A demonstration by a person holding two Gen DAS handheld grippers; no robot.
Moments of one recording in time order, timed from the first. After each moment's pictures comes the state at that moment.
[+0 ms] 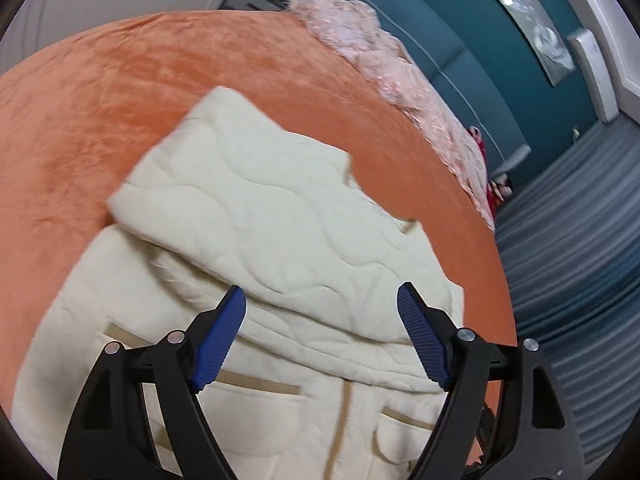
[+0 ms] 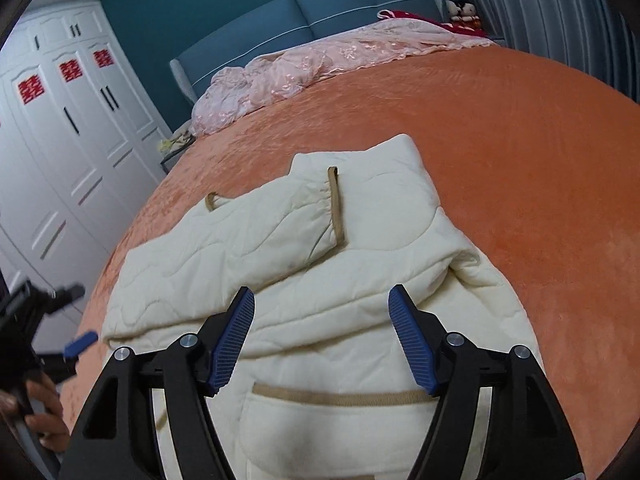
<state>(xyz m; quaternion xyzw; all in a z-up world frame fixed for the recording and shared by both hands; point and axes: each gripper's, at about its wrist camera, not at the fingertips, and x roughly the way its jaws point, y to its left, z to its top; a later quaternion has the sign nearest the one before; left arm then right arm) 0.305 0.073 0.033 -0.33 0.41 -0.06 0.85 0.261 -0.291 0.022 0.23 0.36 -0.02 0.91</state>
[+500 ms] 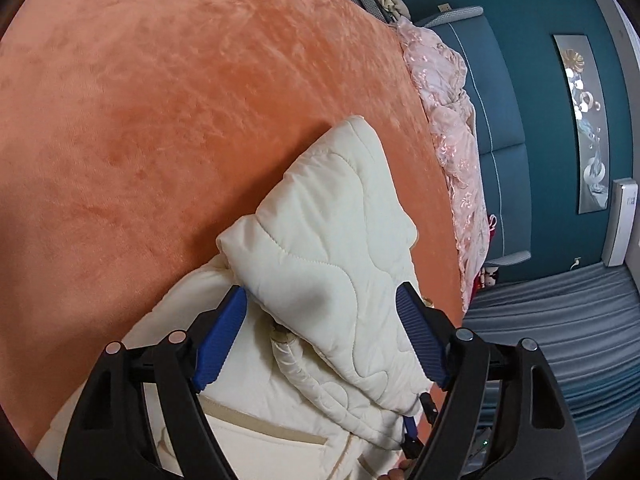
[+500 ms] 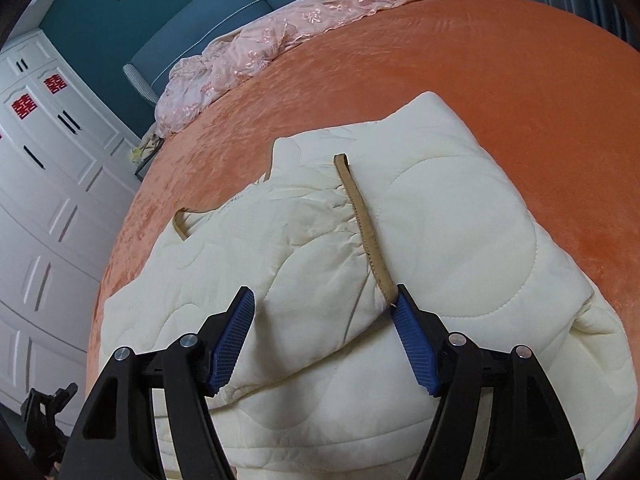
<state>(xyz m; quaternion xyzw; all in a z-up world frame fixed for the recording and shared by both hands) 0.335 0.175 -0.027 -0.52 0.41 -0.02 0.75 0.359 -0.271 -0.015 0.28 0.41 -0.05 0.87</state>
